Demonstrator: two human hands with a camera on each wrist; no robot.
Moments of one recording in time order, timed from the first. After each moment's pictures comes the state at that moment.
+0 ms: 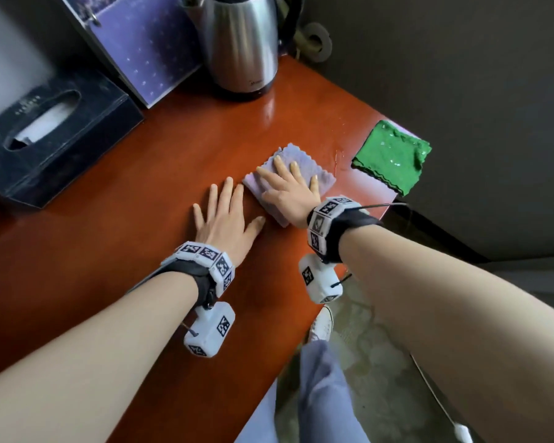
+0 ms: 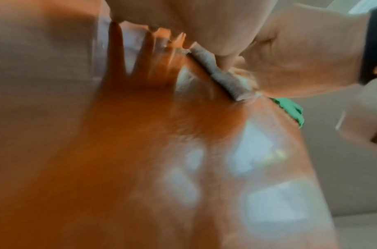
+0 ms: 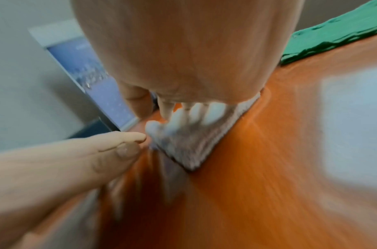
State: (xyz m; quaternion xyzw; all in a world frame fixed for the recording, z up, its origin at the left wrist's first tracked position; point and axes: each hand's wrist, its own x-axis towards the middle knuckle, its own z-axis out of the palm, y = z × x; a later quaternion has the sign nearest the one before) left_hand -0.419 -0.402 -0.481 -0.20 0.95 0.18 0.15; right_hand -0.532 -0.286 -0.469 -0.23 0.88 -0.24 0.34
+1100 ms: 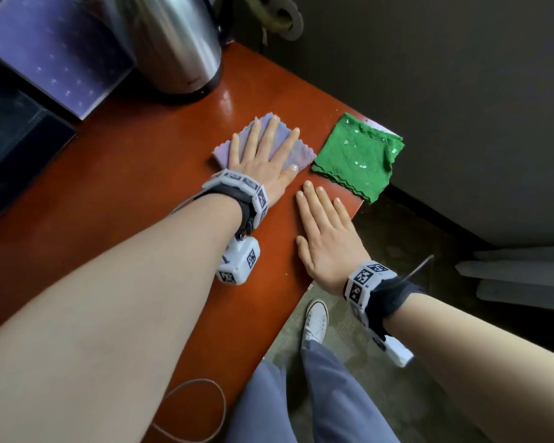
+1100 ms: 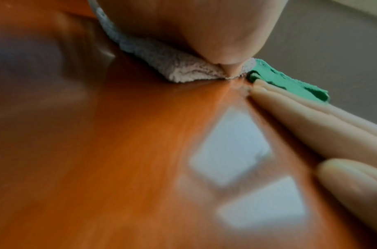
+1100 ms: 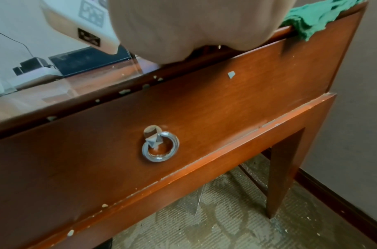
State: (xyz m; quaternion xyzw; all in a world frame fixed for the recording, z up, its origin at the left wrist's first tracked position) left_hand -0.589 -0.324 -0.510 -0.05 0.99 0.04 0.14; right_hand -0.529 -0.133 -0.510 -0.35 0.93 -0.09 0.12
